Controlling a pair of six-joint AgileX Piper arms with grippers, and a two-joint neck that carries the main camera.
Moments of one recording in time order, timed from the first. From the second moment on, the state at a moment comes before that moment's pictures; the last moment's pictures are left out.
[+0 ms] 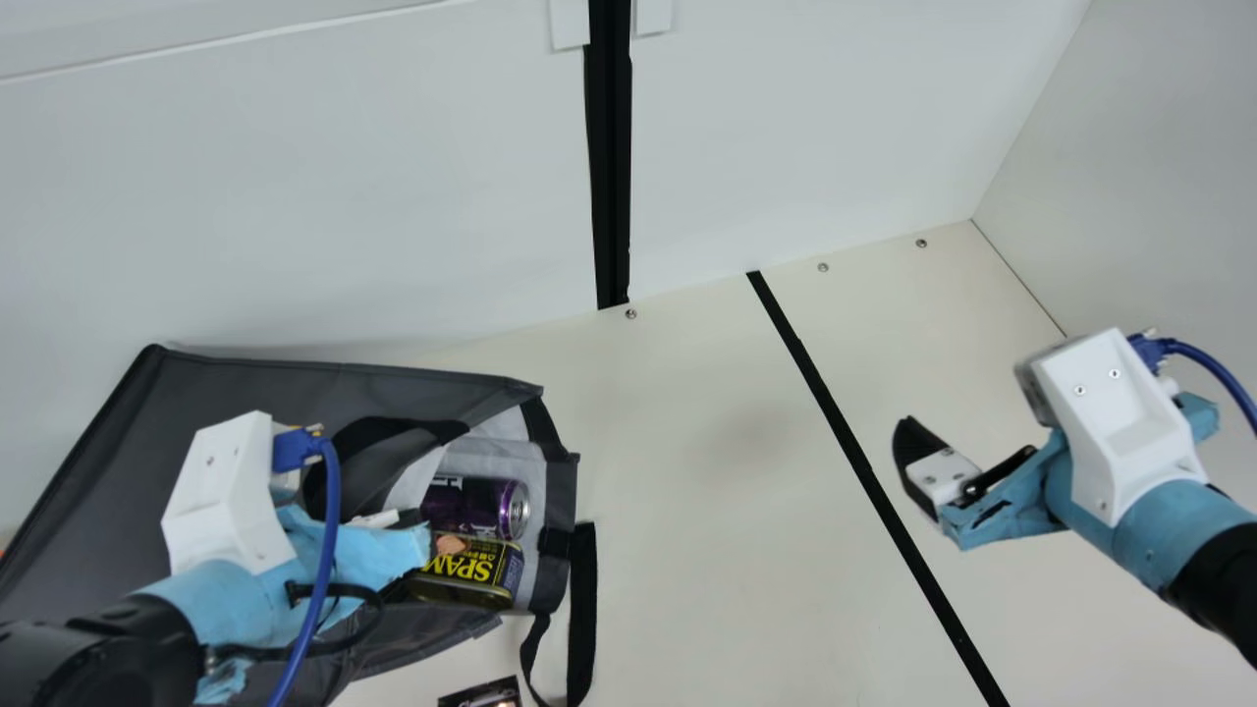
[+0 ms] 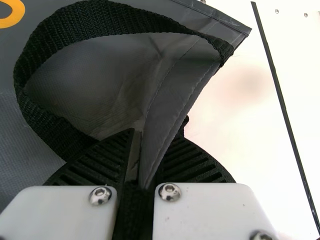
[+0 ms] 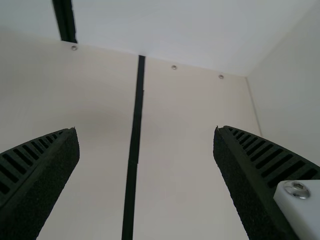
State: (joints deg) left arm -33.3 84.6 -72.4 -11.2 42.9 -20.9; right arm -40.8 52.3 -53.1 35.2 46.7 -60.6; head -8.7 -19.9
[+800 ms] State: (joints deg) left arm -33.3 84.6 -72.4 -11.2 42.9 -20.9; right arm -37.5 53.2 -64.7 7.0 52.0 -23.5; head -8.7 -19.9
